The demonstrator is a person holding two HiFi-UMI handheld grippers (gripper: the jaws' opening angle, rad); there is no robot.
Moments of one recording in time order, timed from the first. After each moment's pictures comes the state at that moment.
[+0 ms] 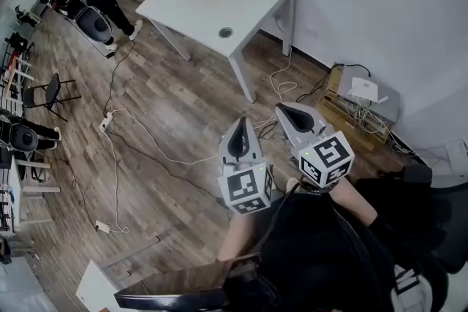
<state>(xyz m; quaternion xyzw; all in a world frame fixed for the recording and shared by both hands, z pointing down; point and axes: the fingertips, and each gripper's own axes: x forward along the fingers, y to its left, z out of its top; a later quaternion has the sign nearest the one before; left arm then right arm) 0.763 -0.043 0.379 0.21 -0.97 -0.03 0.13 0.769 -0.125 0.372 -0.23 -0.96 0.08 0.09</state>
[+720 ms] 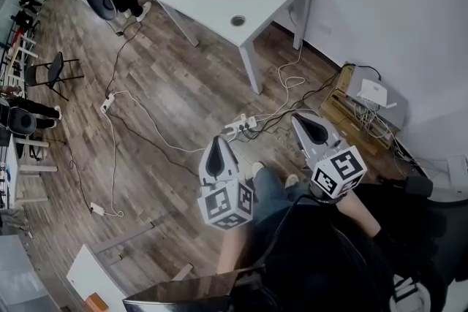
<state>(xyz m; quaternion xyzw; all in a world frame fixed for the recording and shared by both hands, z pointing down) 0.782 0.062 0.411 0.07 -0.98 -0.10 0.15 0.787 -0.126 0.411 -0.25 -0.96 0.12 0.10</state>
